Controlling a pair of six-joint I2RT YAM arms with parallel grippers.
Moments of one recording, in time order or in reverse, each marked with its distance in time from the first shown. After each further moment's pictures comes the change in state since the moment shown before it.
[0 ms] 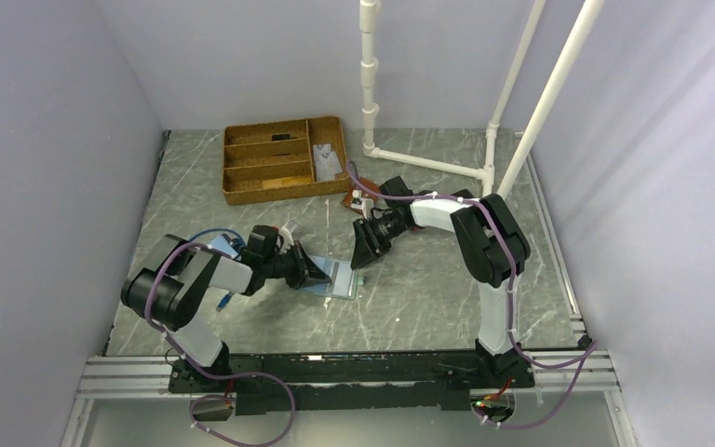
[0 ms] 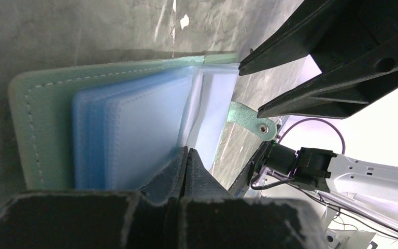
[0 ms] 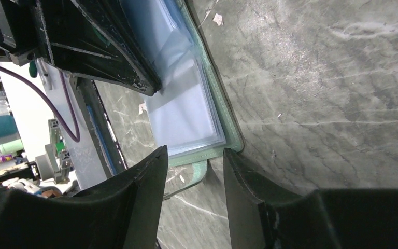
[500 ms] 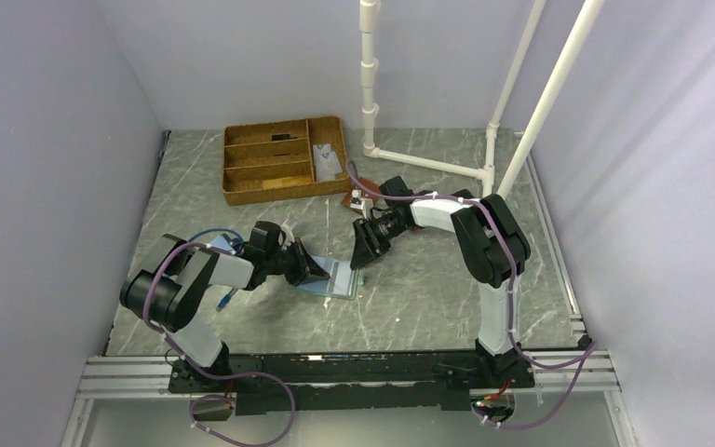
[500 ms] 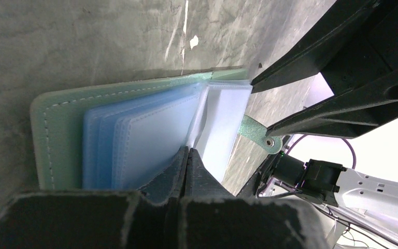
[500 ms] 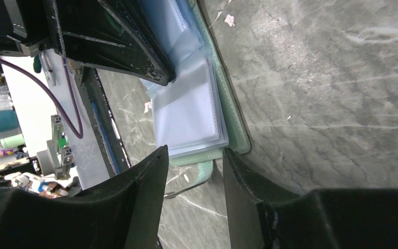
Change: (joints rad) left arm -0.002 -0.002 0.050 -0.108 -0.063 0.034; right arm 0.000 -0.004 0.000 0.000 -0.014 -0.013
